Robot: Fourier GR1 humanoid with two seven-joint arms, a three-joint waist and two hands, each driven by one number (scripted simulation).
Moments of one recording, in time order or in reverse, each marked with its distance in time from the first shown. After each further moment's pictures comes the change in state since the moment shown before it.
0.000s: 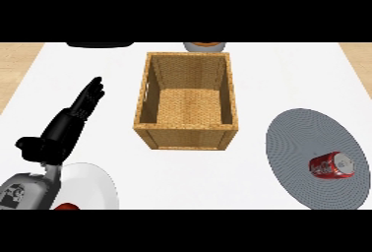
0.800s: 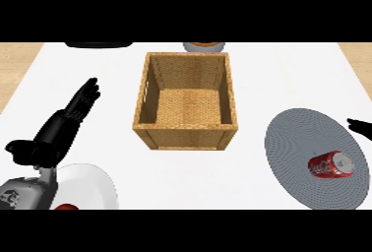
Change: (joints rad) left arm 0.033 -0.061 0.091 -0.042 -0.066 -0.086 0.032; right arm -0.094 0.216 0.118 0.233 0.285 -0.182 -0.207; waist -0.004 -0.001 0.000
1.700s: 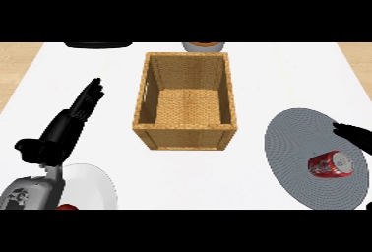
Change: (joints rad) left arm -0.006 -0.092 0.066 0.013 -0.089 -0.067 0.005; right arm 0.018 0.093 -0.005 -0.074 0.106 0.015 0.026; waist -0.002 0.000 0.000
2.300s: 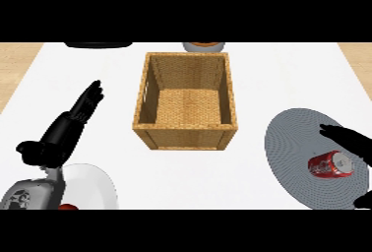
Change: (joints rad) left arm 0.014 -0.037 0.038 0.006 -0.041 -0.043 -0.014; right arm -0.035 0.068 0.019 0.049 0.136 -0.023 0.006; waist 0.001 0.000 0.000
